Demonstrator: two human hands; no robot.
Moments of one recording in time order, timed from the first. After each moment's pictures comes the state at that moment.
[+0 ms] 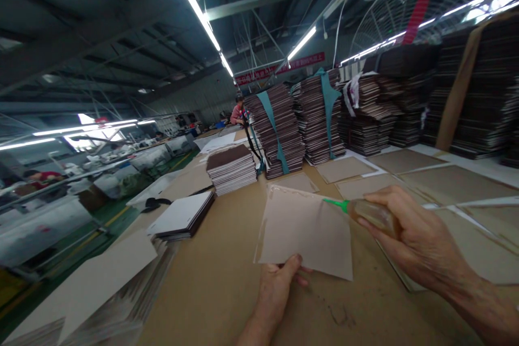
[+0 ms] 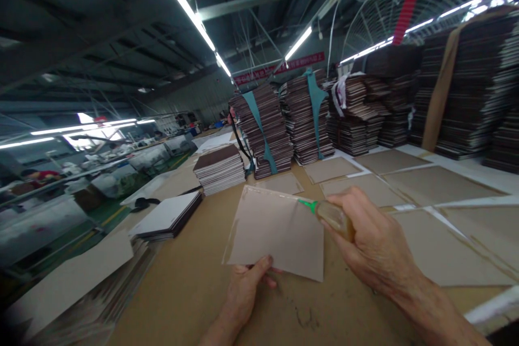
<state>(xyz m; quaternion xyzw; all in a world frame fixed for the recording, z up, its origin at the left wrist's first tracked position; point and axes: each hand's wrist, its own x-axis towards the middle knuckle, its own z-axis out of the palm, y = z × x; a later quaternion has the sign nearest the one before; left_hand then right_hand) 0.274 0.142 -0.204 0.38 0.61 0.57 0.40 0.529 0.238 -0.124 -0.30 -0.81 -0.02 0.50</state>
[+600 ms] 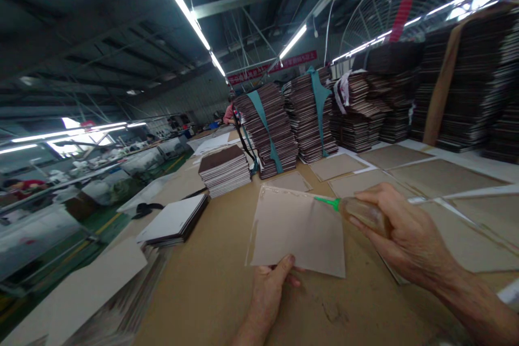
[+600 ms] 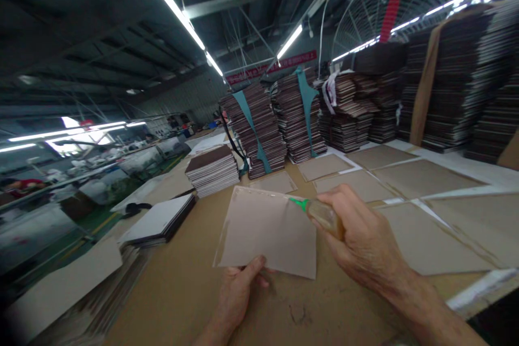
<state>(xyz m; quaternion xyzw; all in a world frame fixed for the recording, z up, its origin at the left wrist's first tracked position) 0.272 0.135 -0.189 0.39 0.62 0.56 0.39 0.538 0.236 -0.130 -0.30 -0.81 -0.01 0.50</state>
